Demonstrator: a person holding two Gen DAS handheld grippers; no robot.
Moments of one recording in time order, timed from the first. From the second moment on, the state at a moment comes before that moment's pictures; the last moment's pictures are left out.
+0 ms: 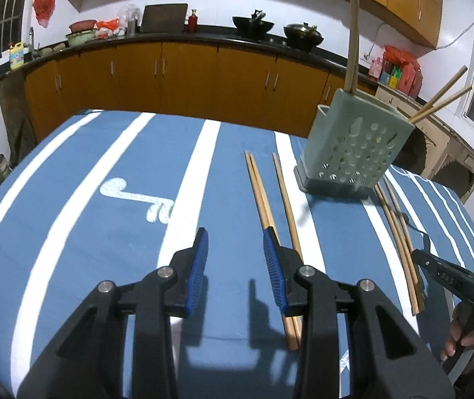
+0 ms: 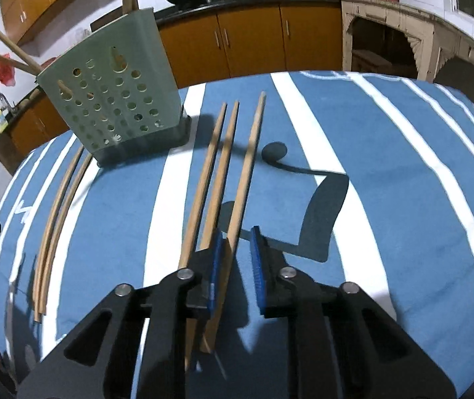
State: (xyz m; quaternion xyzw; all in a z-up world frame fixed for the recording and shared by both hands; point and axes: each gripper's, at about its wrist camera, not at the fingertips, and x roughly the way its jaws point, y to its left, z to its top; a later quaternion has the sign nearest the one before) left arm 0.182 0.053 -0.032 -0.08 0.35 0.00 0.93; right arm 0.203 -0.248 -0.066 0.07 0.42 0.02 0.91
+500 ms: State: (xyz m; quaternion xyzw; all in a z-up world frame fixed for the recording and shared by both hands) left arm 0.196 0.032 -0.054 -0.08 0.40 -0.05 0.91; right arm 0.199 -0.296 -0.067 0.09 0.41 -0.05 0.91
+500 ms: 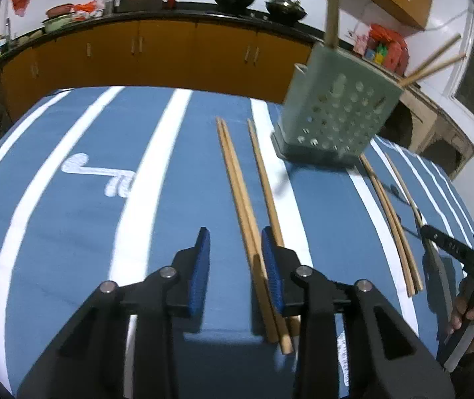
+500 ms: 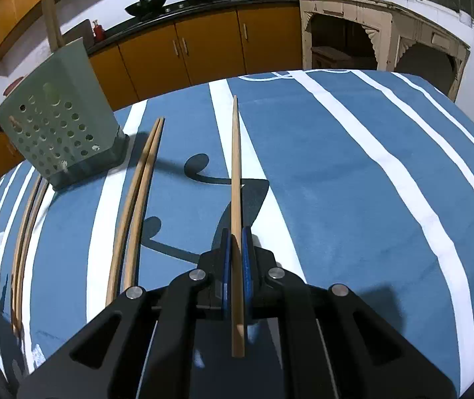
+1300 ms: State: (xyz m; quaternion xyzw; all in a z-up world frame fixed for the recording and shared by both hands) left arm 0.201 0.020 -0.072 -0.03 0.43 -0.04 0.90; right arm 0.198 -0.288 -0.067 0.09 0.41 -0.03 0.91
